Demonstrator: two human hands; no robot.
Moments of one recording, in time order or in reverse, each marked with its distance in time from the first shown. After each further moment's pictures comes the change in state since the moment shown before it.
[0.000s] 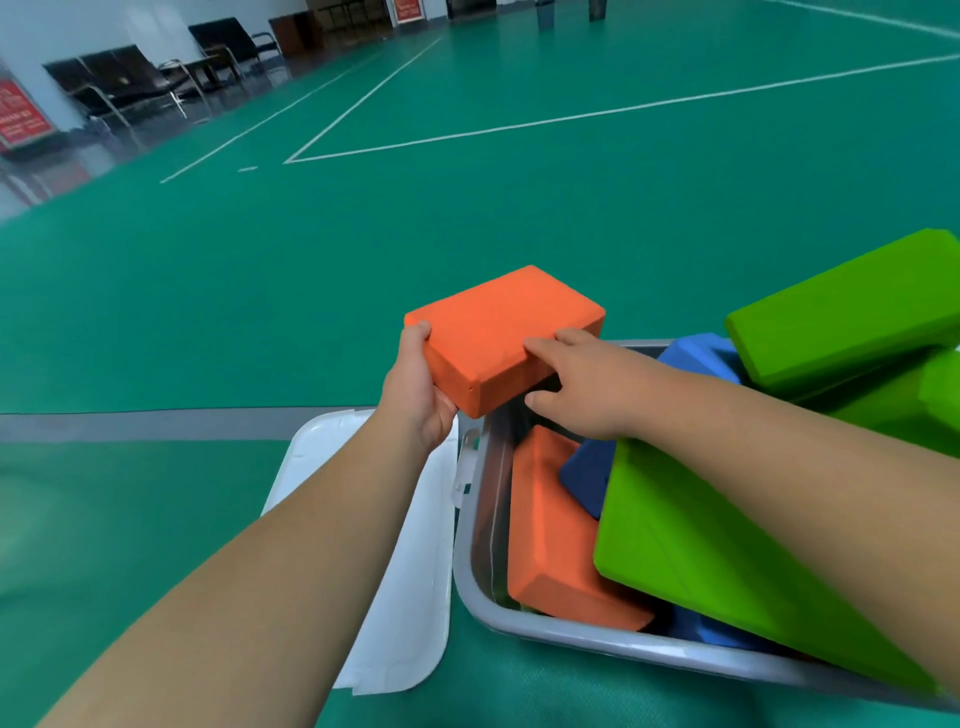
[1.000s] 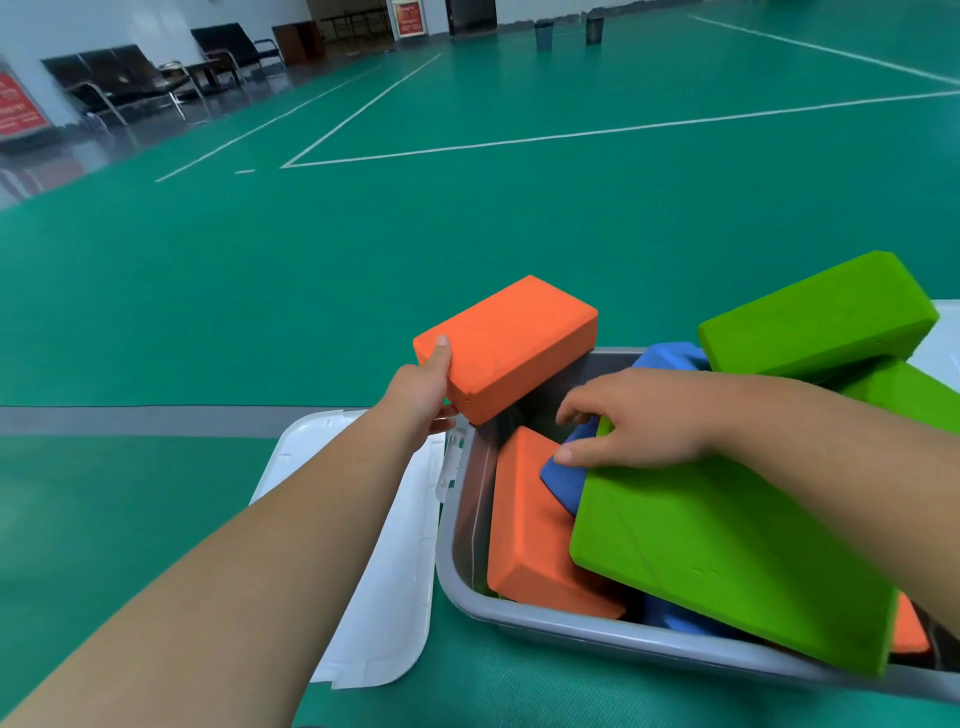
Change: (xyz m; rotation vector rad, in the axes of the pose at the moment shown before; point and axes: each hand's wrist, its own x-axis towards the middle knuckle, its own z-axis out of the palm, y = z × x) left_hand -0.008 -0.006 -0.003 0.739 0.091 -0.054; right_hand -0.051 0.035 -0.021 -0.186 -0.243 -0.182
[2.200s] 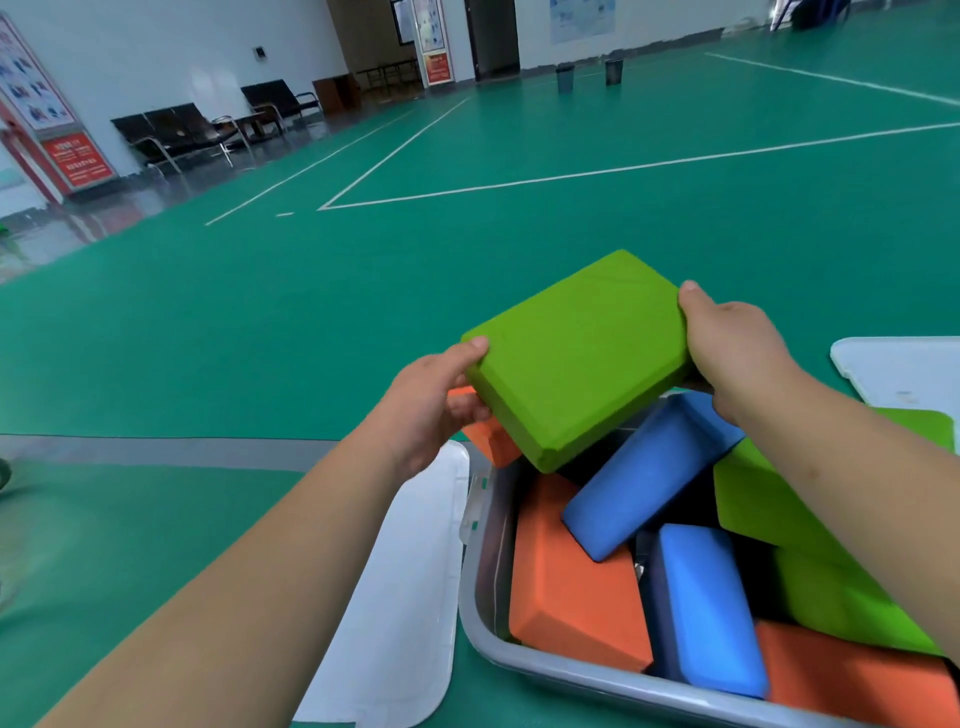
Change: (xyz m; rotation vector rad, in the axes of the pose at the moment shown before) left_hand -0.068 0.063 -0.028 -0.307 -0.316 0.226; right_hand 0.025 0.064 -0.040 1.201 0.943 0.632
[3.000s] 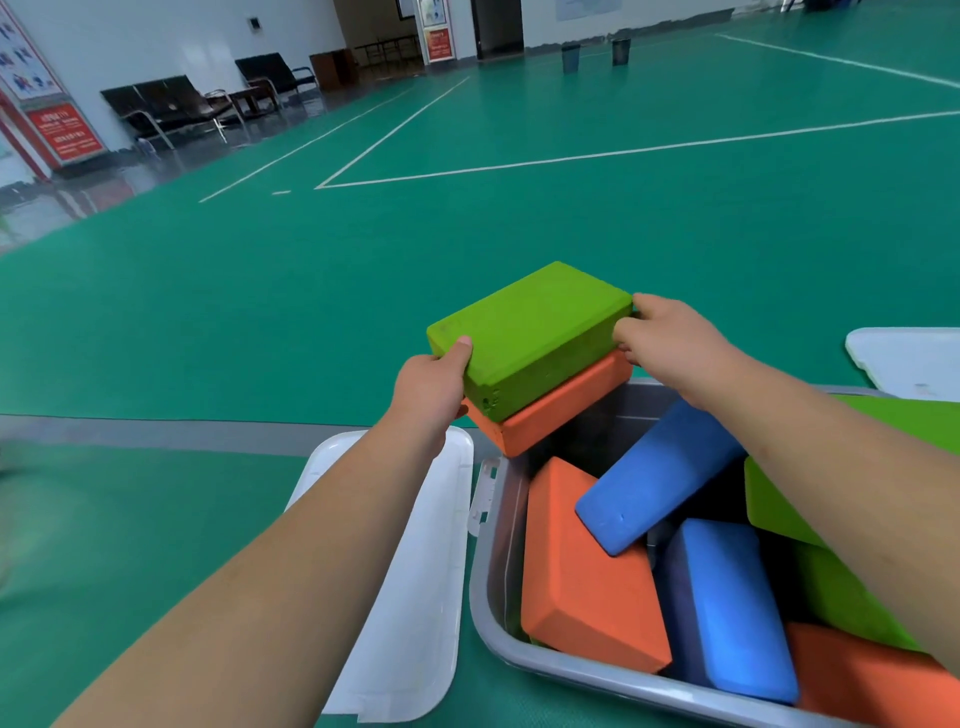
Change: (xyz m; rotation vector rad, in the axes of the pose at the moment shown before) left_hand 0.041 -0.027 -0.019 0.266 0.404 -0.030; right_hand -0.004 0.000 0.060 -0.340 -0.320 -0.207
